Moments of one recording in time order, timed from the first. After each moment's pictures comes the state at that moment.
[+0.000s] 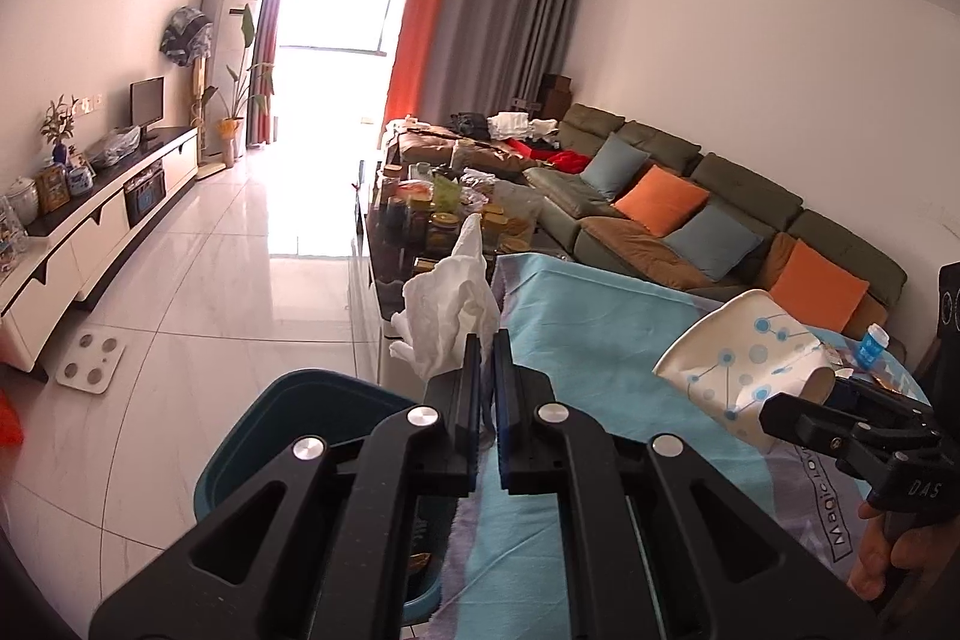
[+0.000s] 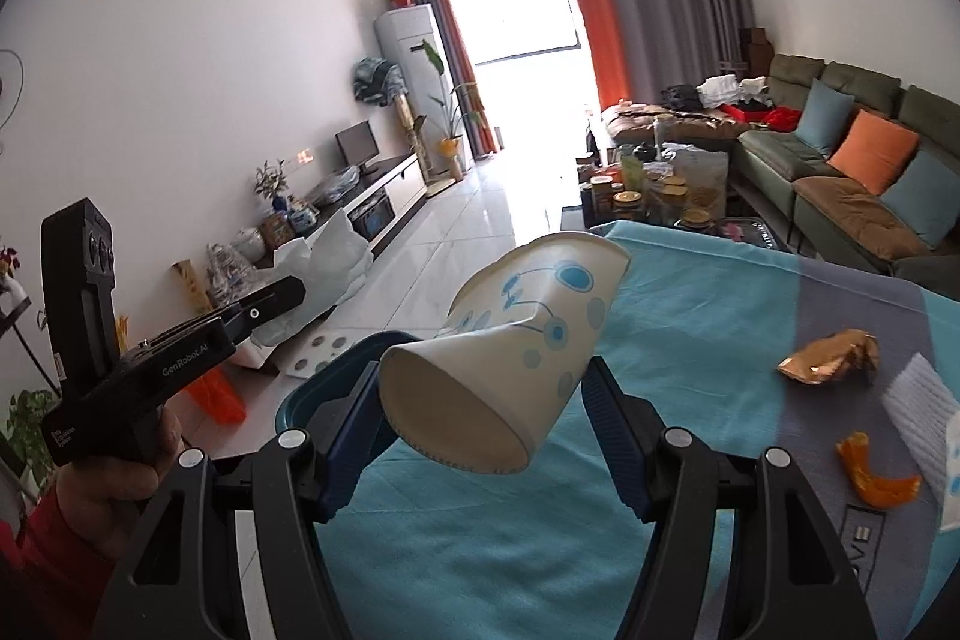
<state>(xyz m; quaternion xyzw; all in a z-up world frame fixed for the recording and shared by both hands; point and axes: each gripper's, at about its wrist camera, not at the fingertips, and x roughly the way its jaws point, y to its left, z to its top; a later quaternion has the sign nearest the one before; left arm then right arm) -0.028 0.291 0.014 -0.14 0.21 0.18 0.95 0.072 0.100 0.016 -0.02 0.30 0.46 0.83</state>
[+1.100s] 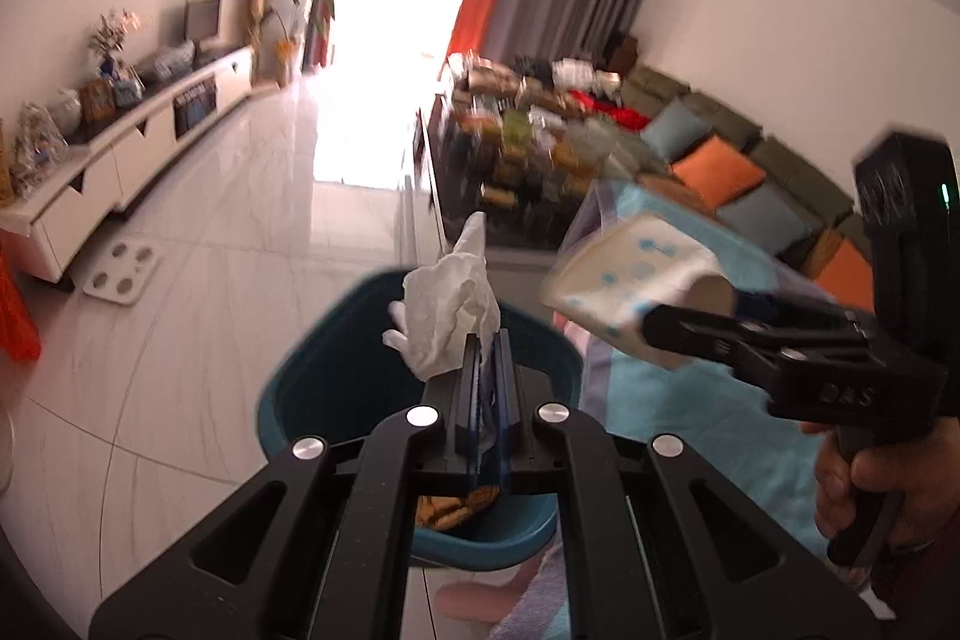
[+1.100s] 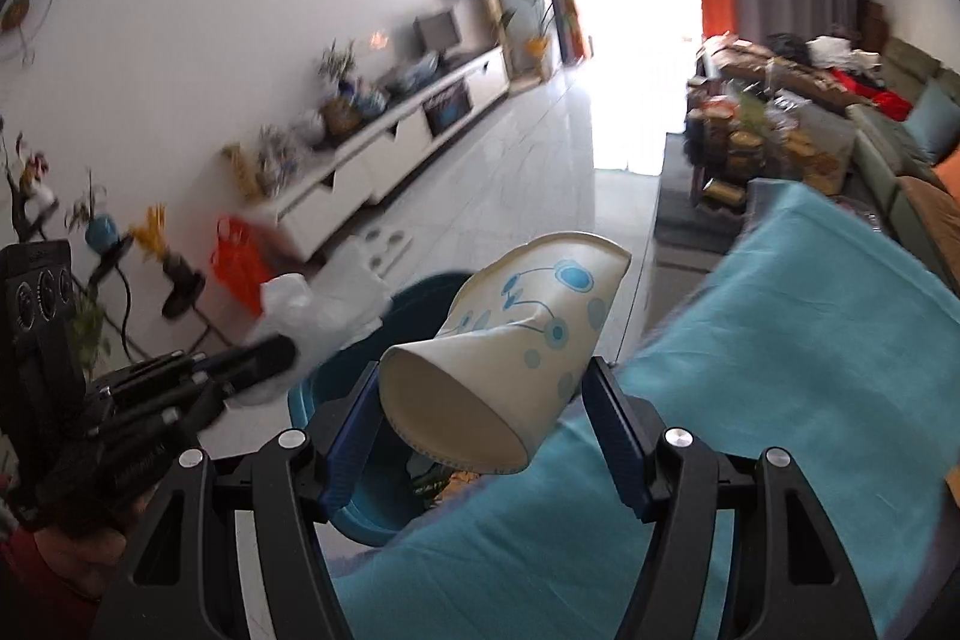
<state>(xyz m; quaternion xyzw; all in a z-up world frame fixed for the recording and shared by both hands) -0.065 0.338 -0.066 -0.21 0.28 0.23 0.91 0.095 0.250 -0.024 -0.13 0.37 0.54 0.74</state>
